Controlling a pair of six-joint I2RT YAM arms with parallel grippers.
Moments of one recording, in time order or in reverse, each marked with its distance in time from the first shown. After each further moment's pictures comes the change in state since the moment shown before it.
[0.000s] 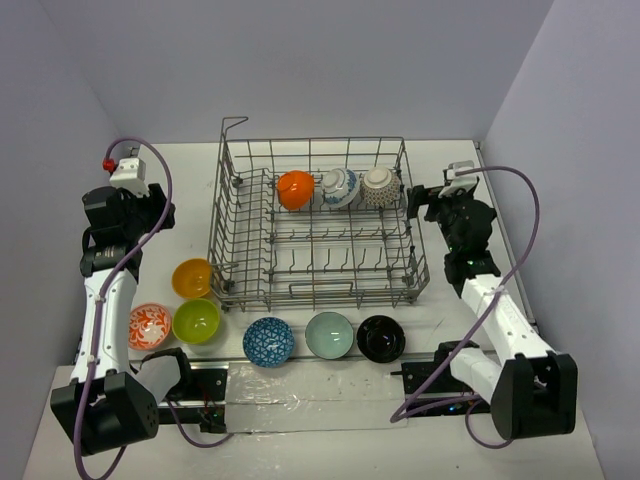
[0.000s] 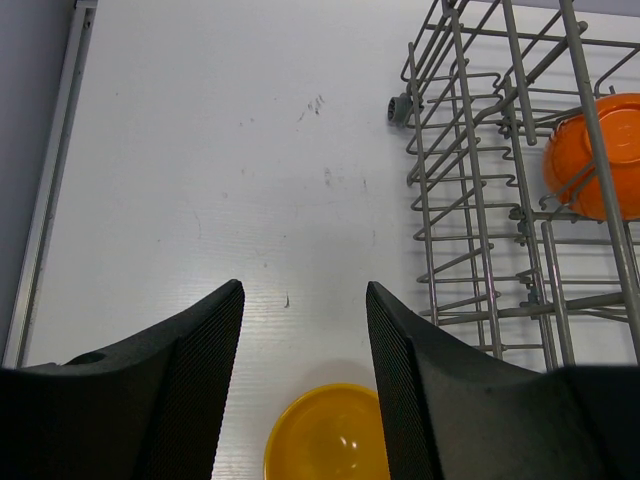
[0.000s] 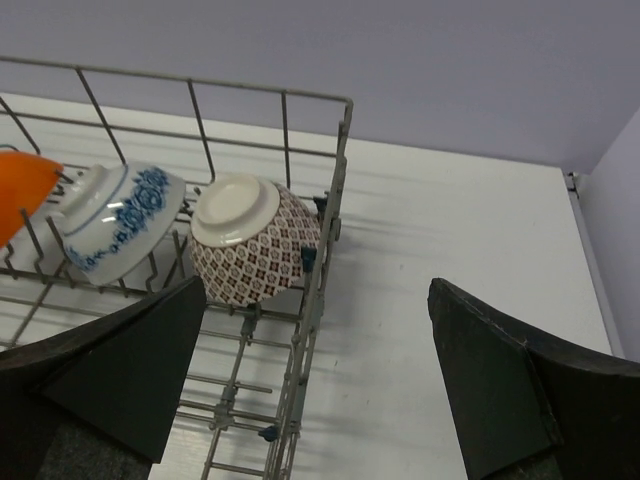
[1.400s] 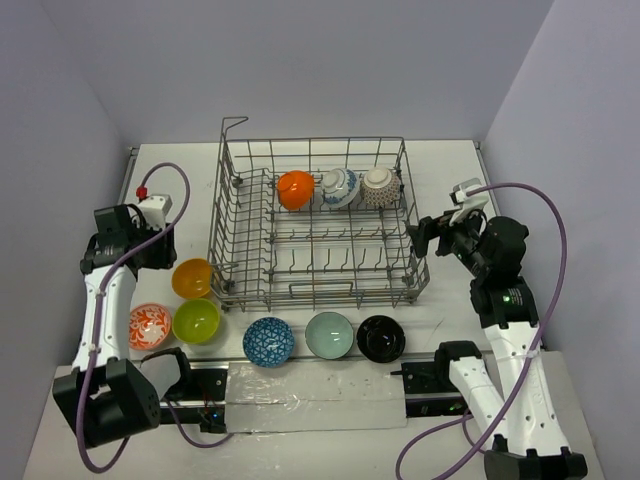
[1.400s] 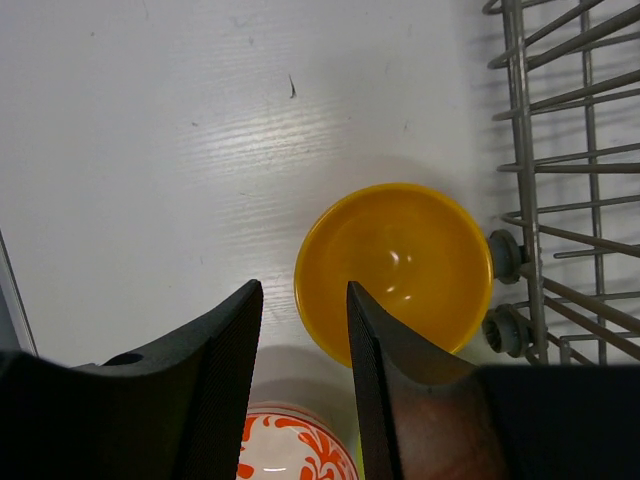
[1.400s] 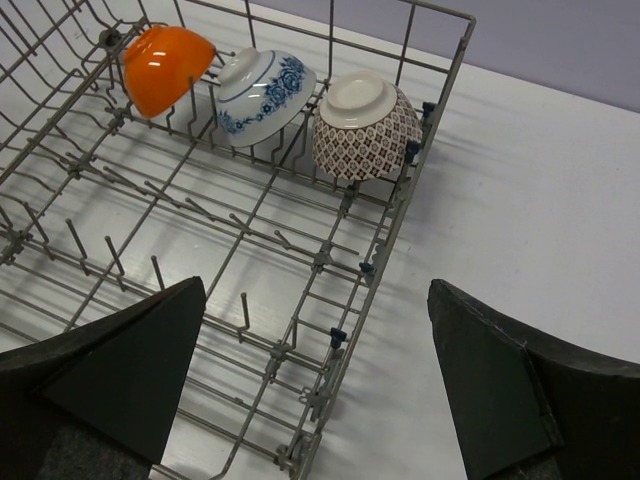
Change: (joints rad) left arm 0.040 0.027 -0.027 -0.410 0.026 0.336; right arm -0.040 -0.384 0.236 -0.817 -0.263 -0.056
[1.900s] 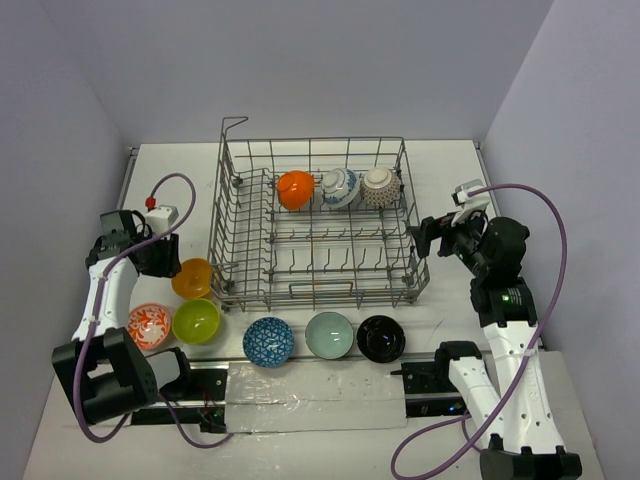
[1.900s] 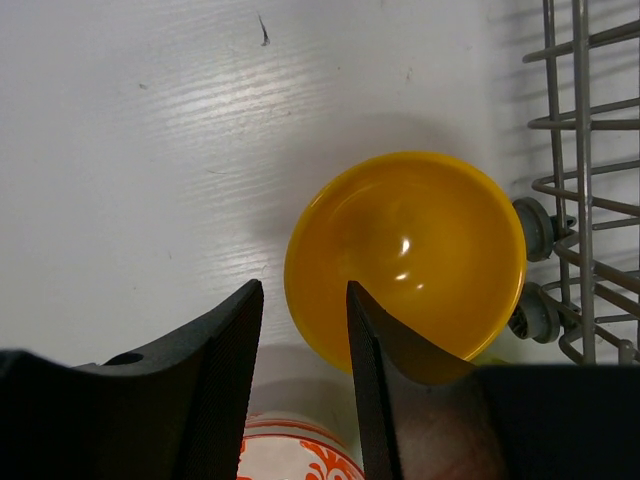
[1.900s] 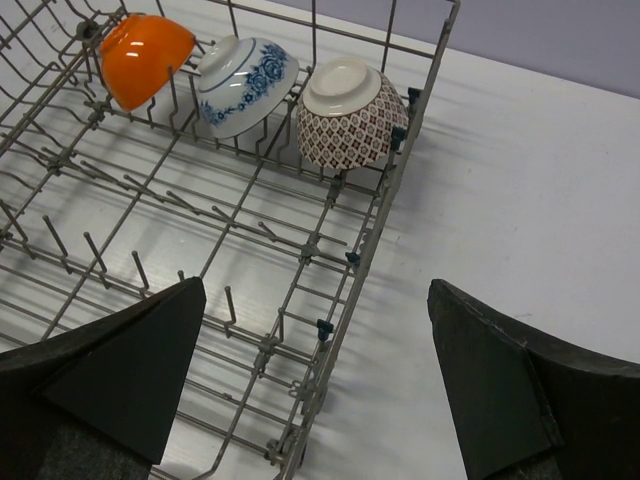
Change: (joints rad) left arm 0.038 0.122 -0.049 0.016 0.050 0.085; right arm -0.035 -0.001 -0.020 0.002 -0.008 -0.008
